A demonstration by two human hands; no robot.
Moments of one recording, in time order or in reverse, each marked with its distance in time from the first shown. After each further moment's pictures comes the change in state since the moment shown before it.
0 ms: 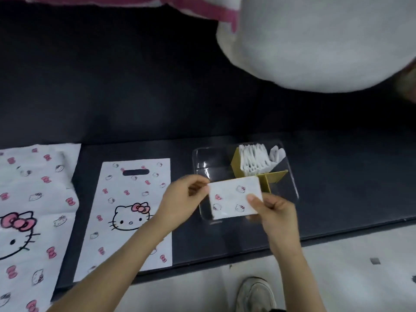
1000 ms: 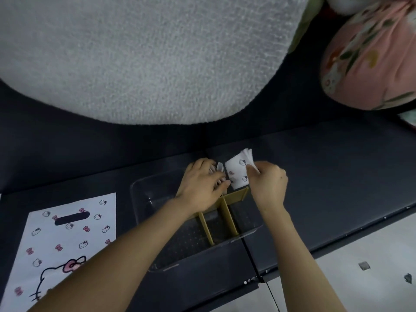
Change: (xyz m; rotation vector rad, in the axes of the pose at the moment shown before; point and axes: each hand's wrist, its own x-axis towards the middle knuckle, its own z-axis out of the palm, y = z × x) left_hand 0.146 0.033 0.136 0.745 -0.164 0.529; right_hand 0.159 -0.008 -0.074 -0.638 0.343 -0.349
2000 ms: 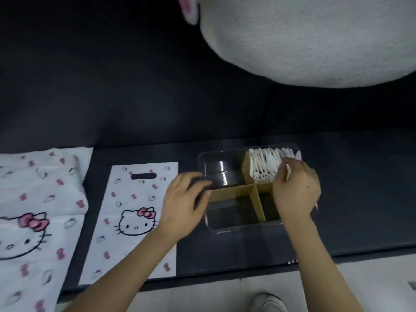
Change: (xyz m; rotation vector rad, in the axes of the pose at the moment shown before) left_hand -0.177 -0.050 -0.039 -0.071 0.406 -0.260; right_hand -0.074 -0.050 0.034 -0.166 0.252 -0.244
